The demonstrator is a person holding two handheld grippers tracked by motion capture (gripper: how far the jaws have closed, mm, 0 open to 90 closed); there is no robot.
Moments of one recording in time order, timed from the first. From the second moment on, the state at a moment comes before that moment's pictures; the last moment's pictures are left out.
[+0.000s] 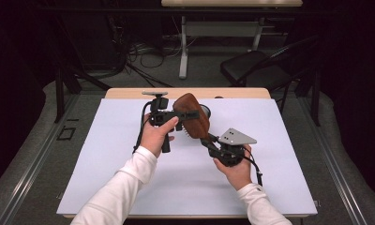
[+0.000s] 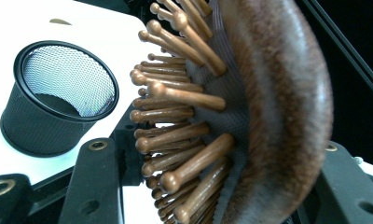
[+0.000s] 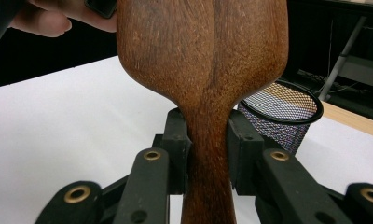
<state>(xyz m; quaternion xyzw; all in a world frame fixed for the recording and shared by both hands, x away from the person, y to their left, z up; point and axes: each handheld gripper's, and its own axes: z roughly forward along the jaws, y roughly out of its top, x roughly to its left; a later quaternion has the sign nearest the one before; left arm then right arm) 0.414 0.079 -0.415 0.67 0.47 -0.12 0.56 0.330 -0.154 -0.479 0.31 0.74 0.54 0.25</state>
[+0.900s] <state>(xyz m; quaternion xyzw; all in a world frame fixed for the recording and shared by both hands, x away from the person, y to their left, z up) 0.418 0.079 -0.417 0.66 0.50 -0.14 0.54 0.332 -0.155 -0.481 0.32 0.74 0.54 0.24</state>
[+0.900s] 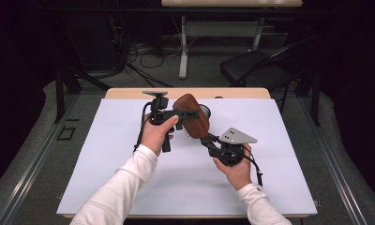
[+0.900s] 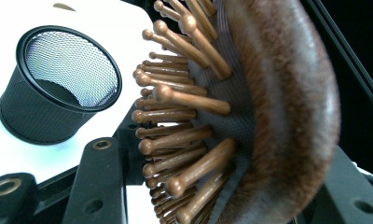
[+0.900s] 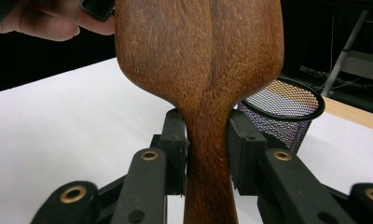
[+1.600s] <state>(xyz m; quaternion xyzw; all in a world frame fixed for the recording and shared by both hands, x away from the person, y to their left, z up) 0.422 0.080 -0.418 0.66 0.51 -0.14 0.54 0.336 -0.157 -0.483 0.34 0.74 0.54 0.23</state>
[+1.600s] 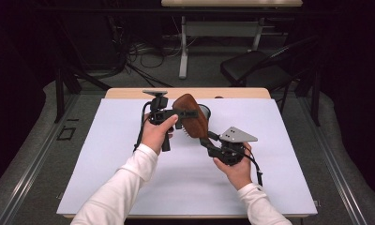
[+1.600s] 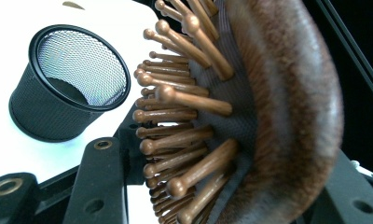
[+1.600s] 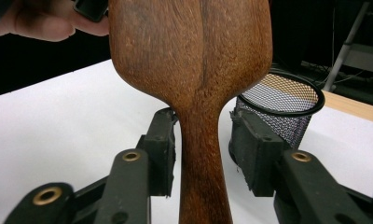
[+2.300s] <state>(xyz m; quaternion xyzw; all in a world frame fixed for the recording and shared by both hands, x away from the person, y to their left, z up) 0.424 0.087 -0.421 0.65 0.52 -0.14 0.54 0.341 -0.148 -0.490 0.34 0.75 0.53 0.20</state>
